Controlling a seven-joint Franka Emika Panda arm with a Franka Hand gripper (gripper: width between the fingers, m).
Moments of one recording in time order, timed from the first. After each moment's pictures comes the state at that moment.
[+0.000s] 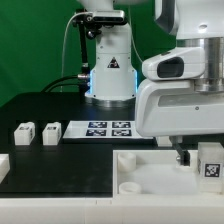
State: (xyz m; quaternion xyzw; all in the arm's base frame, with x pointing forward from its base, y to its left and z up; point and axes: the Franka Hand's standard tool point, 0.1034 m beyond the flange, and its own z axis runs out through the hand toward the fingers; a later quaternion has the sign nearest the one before) arm 0.633 0.113 0.073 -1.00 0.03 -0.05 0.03
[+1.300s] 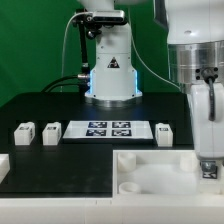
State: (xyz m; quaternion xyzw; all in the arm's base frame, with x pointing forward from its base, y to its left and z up) arm 0.625 0.110 0.070 -0.65 0.76 0.03 0.05
